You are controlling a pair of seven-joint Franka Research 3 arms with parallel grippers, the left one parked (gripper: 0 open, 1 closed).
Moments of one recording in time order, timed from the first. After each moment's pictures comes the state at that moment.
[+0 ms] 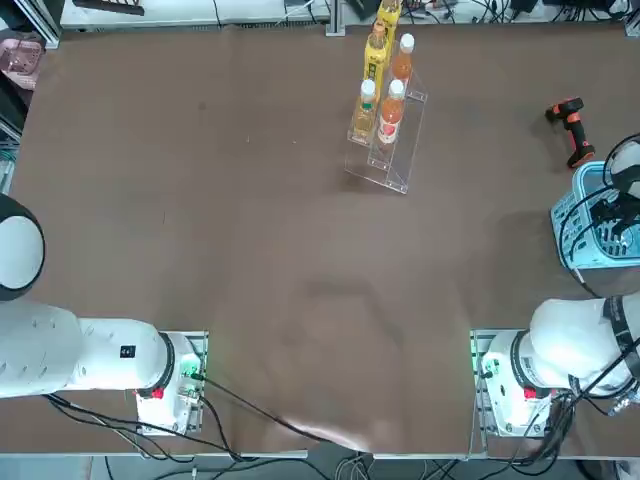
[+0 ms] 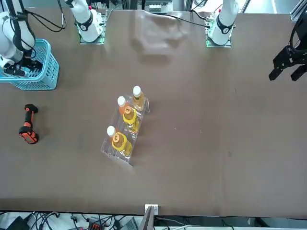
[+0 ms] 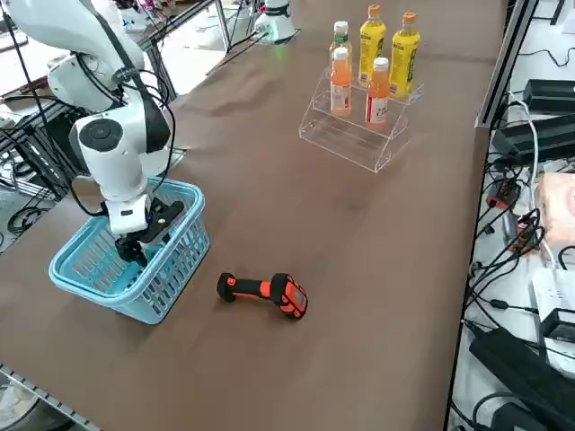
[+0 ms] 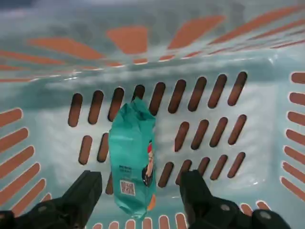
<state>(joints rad) -0.35 0.09 -0.41 -2.54 -0.19 2.54 -0.49</state>
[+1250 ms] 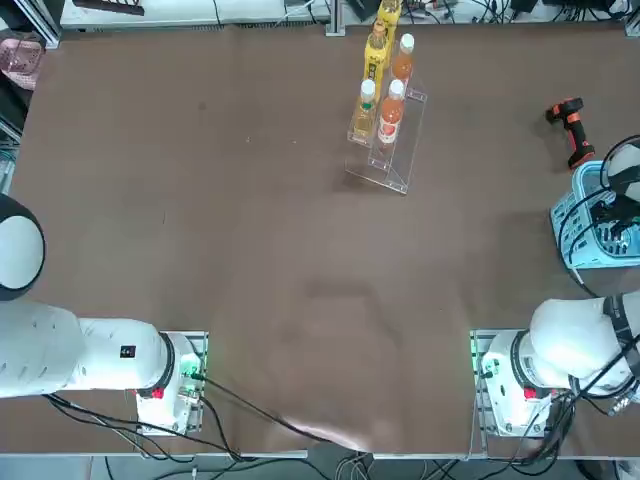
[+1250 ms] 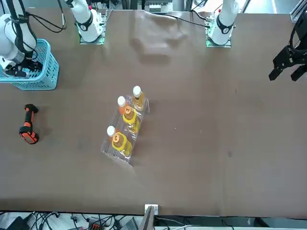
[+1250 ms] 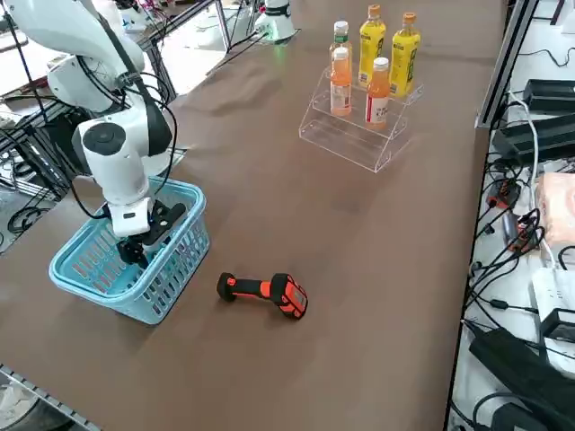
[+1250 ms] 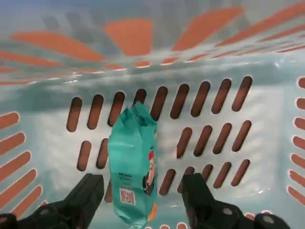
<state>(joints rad) -0.35 0.11 -0.41 -2.54 -0.19 2.56 -0.50</state>
